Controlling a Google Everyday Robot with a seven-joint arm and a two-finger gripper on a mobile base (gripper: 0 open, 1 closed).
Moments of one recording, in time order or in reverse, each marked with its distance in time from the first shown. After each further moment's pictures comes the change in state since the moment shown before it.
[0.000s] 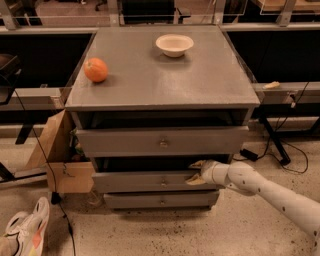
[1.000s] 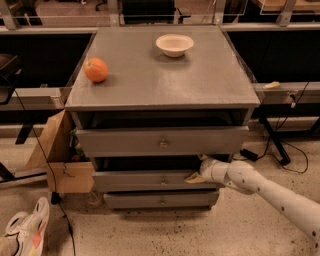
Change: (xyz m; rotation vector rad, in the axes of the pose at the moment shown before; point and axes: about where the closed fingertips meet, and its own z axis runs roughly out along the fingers) arm -0.005 -0.006 0.002 0.015 -0.018 -0.021
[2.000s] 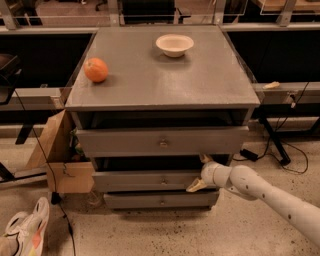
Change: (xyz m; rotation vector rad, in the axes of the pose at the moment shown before) arm -0.012 0.009 -0.018 0.013 -0.017 -0.026
